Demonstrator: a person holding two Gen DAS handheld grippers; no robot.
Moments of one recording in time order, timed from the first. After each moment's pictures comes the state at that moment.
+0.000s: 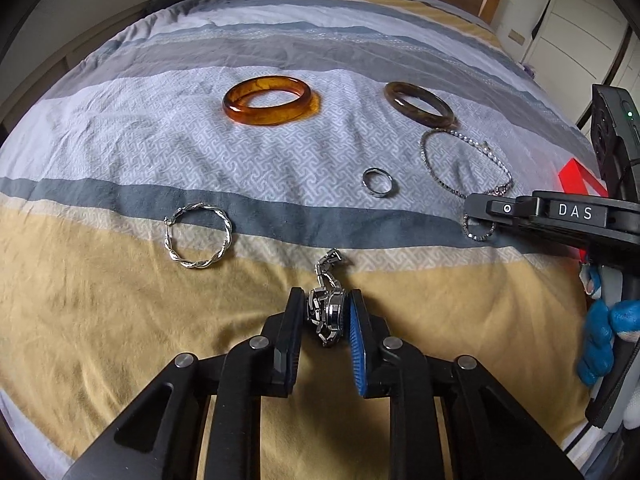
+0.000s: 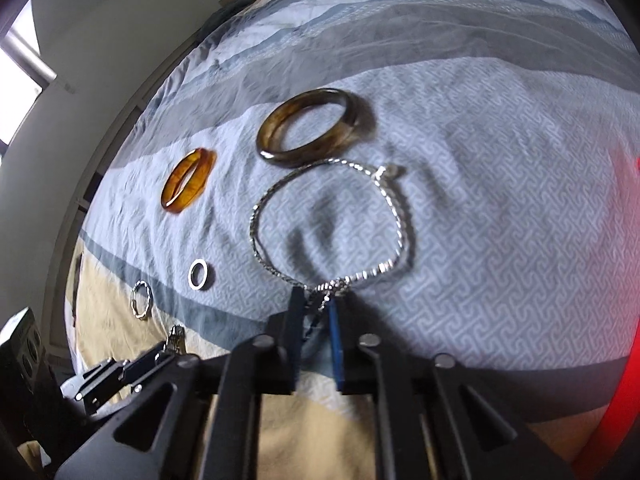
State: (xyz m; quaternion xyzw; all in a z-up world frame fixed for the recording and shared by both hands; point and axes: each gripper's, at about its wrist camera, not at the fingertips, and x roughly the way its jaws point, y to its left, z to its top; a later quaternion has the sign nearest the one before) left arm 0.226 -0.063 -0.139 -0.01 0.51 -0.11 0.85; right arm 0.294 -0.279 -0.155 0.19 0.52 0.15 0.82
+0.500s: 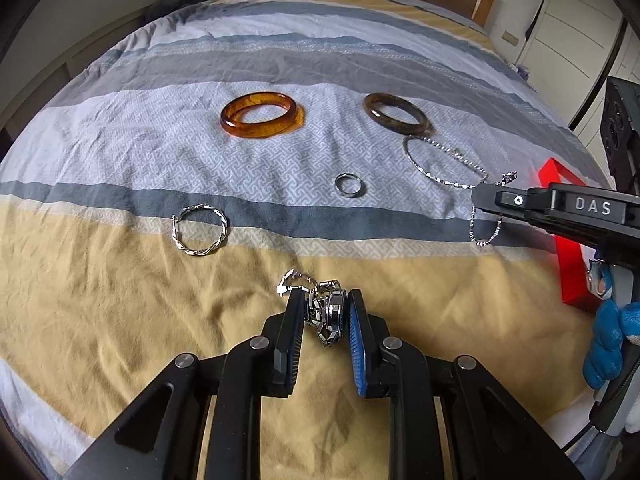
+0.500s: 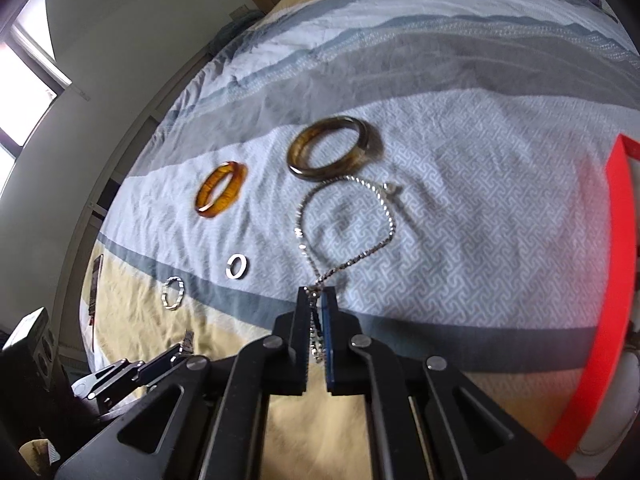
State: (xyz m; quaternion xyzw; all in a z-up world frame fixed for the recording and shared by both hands) left arm 0.207 -0.068 -0.114 0.00 0.50 -0.12 0.86; right arm 0.263 -0.285 -0.113 0.20 0.49 0.16 0.83
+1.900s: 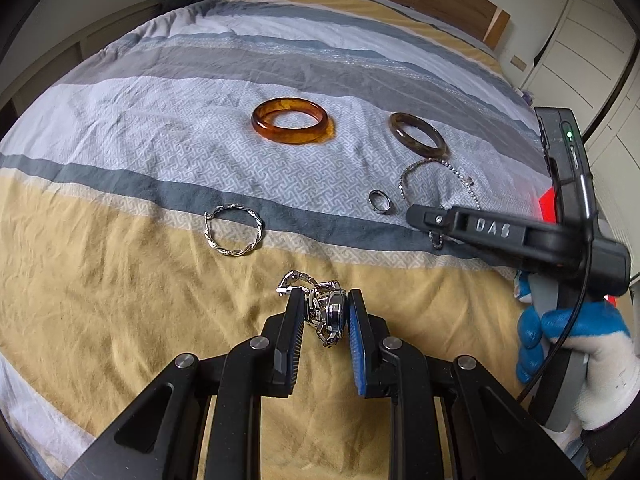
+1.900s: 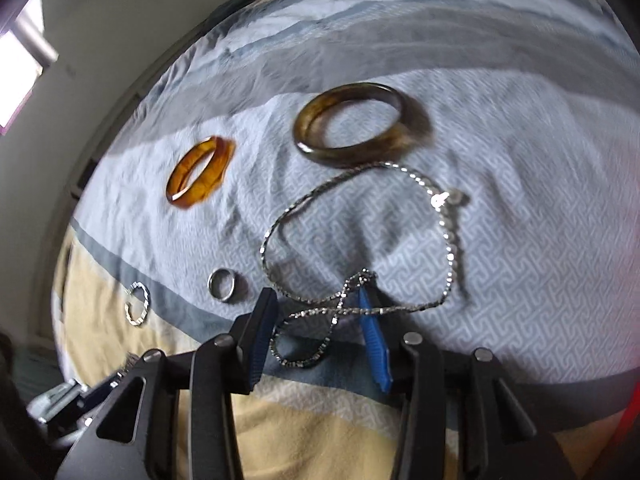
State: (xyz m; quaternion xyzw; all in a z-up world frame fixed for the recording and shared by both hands) left arm 0.208 -0.037 -0.111 -0.05 0.50 -0.12 0.86; right arm 0.299 -0.233 -0.154 0.13 0.52 0.15 0.83
